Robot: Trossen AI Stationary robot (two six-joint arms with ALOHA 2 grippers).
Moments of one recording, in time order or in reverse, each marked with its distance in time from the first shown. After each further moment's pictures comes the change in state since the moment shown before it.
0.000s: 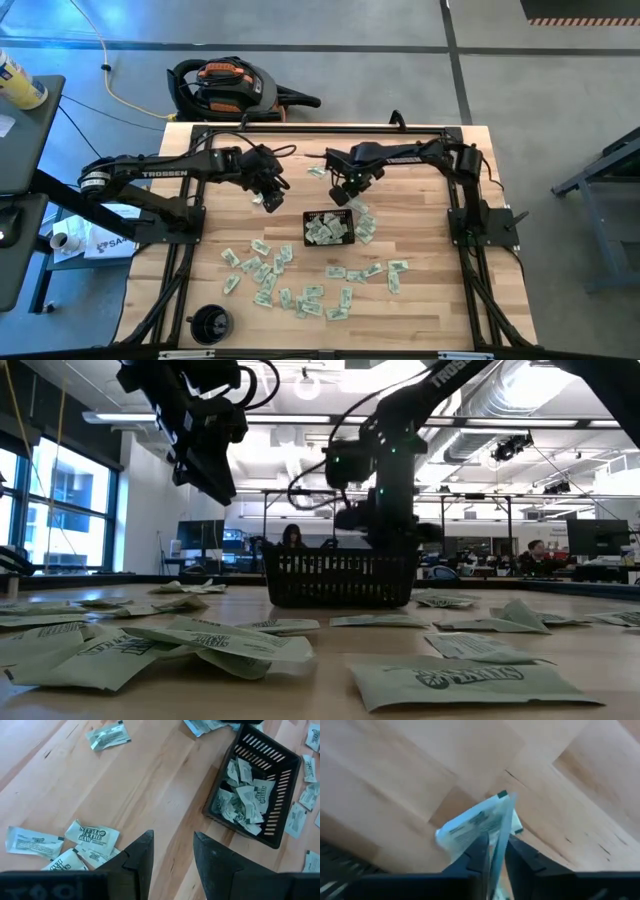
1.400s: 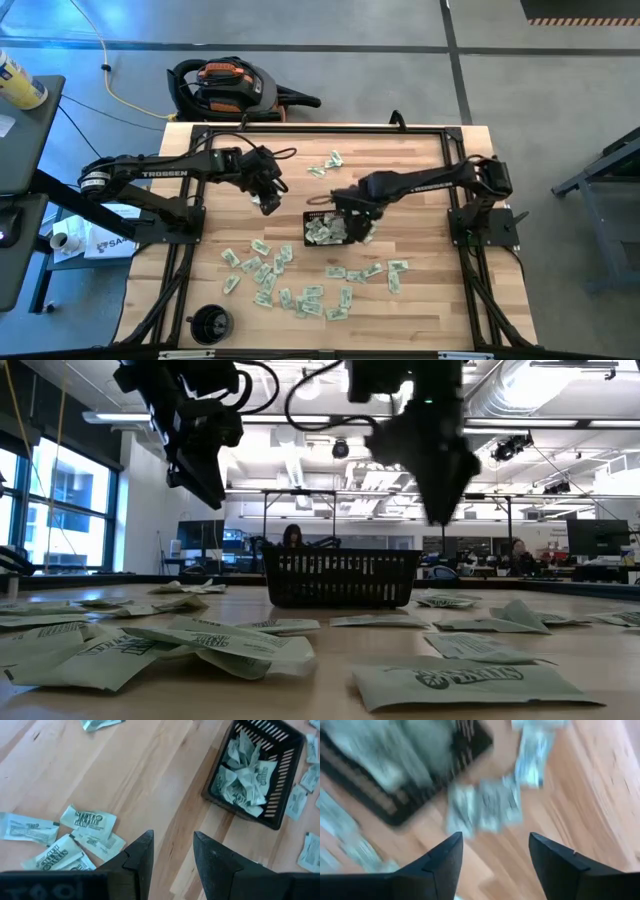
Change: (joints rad) left arm -0.001 0.000 -0.001 -0.061 0.037 0.023; right arm 0.340 -0.204 -0.001 -0.282 0.069 0.047
